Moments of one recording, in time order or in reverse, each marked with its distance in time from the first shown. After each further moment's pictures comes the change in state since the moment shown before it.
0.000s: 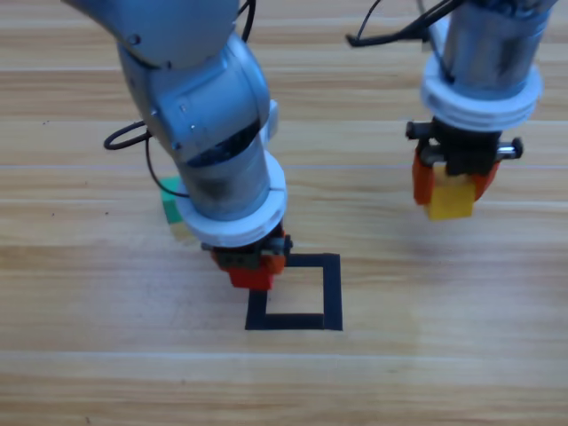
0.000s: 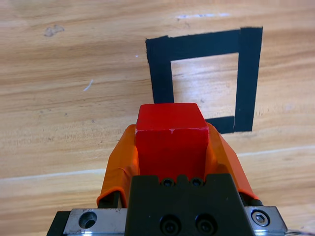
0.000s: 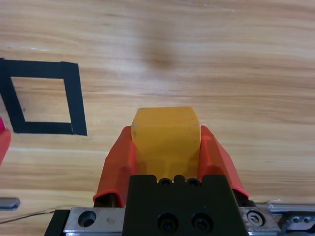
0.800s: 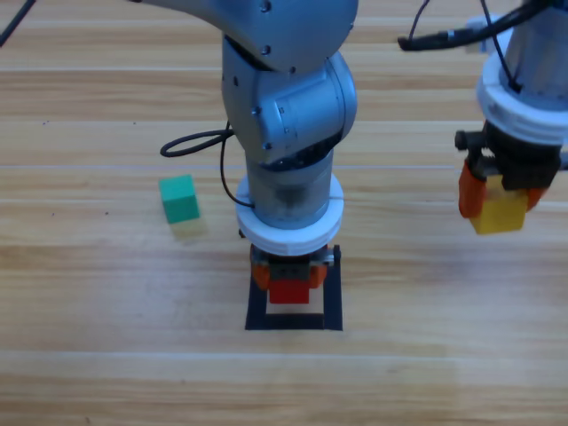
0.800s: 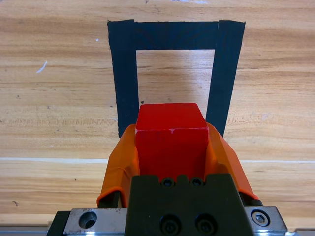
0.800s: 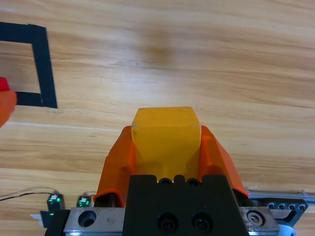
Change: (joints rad) arm 0 -0.053 0.176 -0.282 0.209 -0.015 -0.164; arm 1 -0.002 -0.164 0.232 -0.080 -0.020 -0.041
